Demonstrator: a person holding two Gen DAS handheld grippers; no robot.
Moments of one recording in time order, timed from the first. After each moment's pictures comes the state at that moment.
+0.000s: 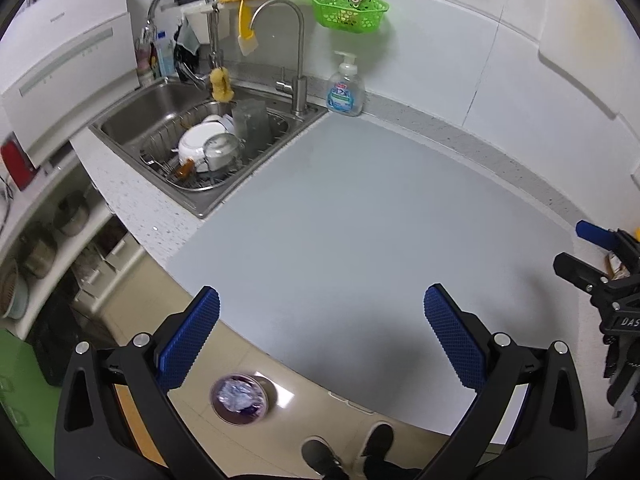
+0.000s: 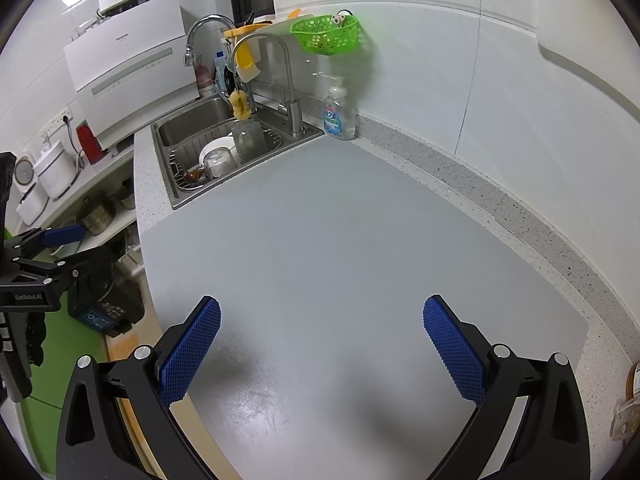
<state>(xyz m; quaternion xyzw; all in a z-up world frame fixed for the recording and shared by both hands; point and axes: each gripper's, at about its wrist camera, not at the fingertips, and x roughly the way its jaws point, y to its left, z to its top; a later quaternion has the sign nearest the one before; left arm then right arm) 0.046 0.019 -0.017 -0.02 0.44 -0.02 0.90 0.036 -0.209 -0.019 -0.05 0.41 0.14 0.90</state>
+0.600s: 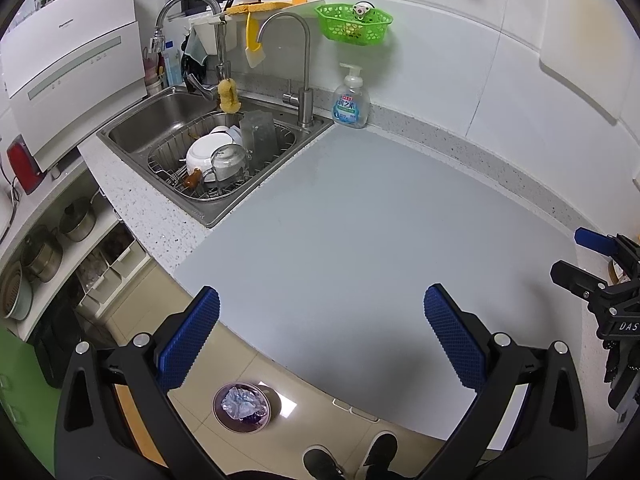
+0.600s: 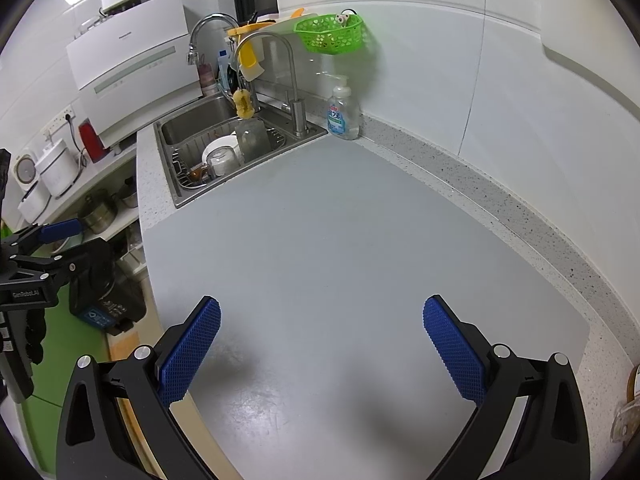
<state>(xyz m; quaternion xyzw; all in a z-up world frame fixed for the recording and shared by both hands) 0.041 0.022 -0.012 -0.02 0.42 -0.02 0.91 0.038 -0.206 -0.019 -0.06 0.41 0.15 0.90</state>
